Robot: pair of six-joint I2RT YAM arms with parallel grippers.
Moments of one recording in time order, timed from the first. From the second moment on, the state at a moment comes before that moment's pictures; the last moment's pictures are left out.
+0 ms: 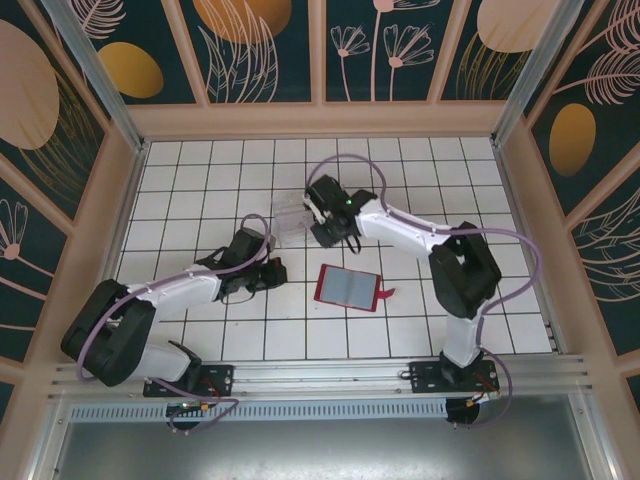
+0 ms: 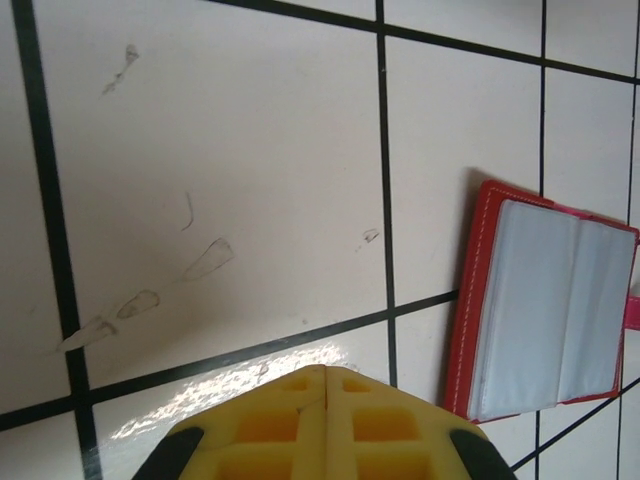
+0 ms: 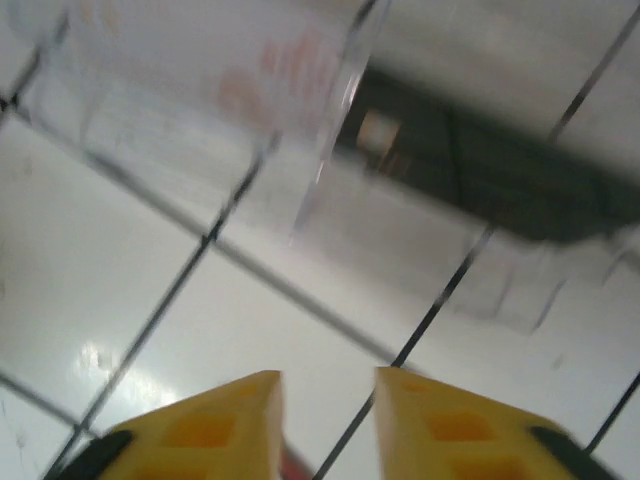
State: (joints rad) left arm -0.57 1.40 0.59 -0.12 0.29 -0.72; right arm 0.79 1.84 1.38 -0.69 0.10 0.12
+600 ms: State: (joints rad) left arm -0.57 1.44 0.63 -0.11 0.31 -0.71; right arm 0.92 1.79 1.10 -0.63 0.19 0.51
